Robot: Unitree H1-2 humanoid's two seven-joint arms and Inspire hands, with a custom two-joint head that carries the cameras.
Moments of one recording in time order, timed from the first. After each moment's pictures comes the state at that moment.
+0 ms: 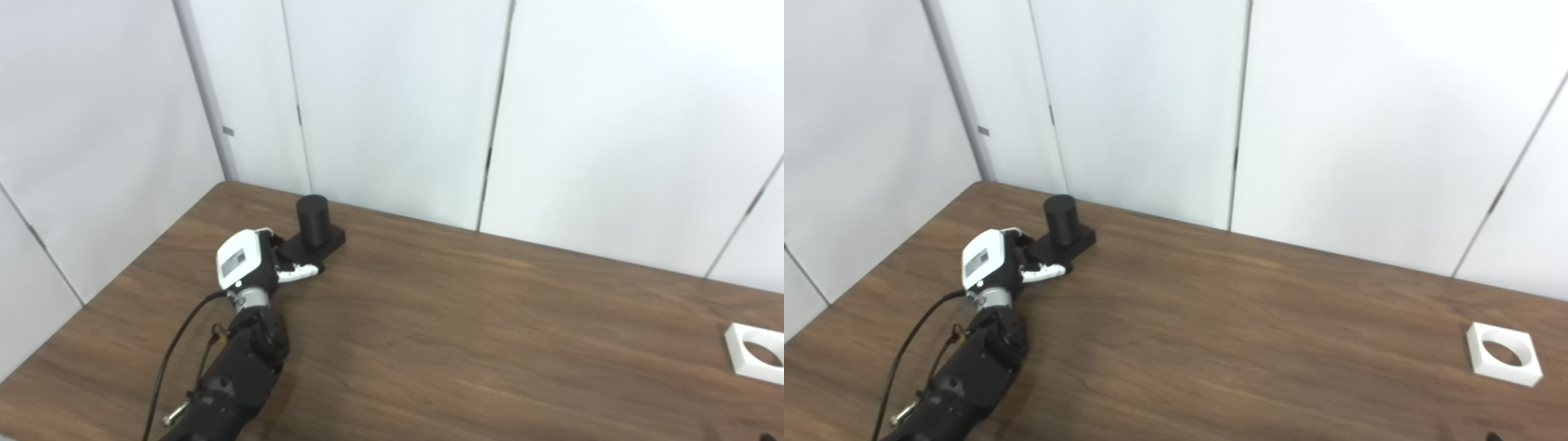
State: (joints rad) left arm -0.40 0.39 -0.04 0.55 0.54 0.30 0.50; right arm 0.39 -0.14 -0.09 -0.38 -0.06 0.04 0.00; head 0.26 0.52
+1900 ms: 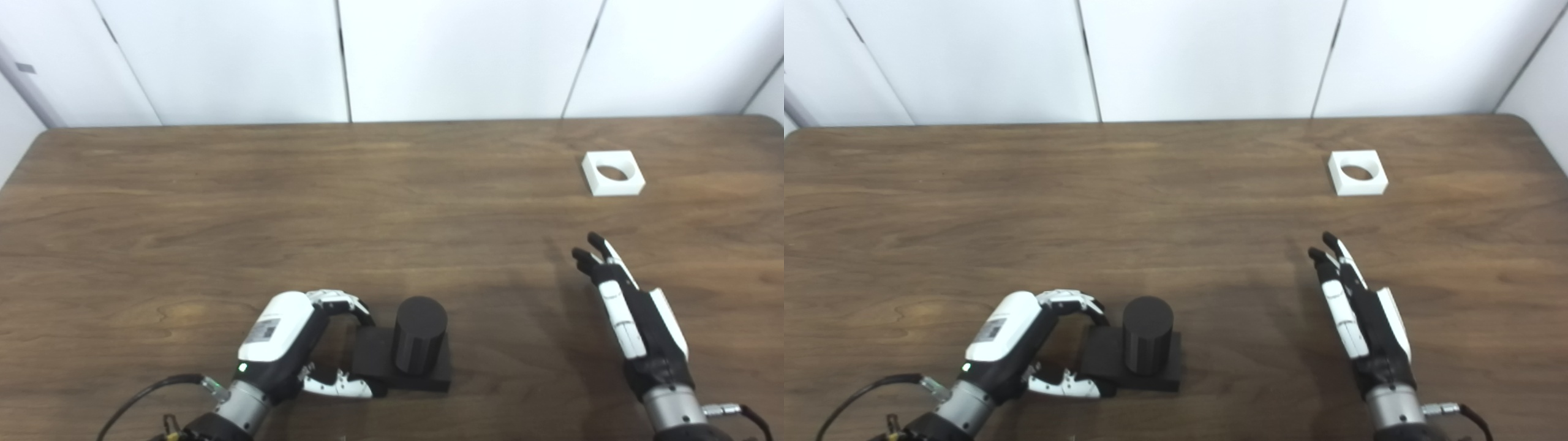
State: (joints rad) left arm 0.21 0.32 -0.38 -0.45 0.76 0.06 -0.20; right arm 0.36 -0.13 0.01 -0.56 -0.13 0.30 0.00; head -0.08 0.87
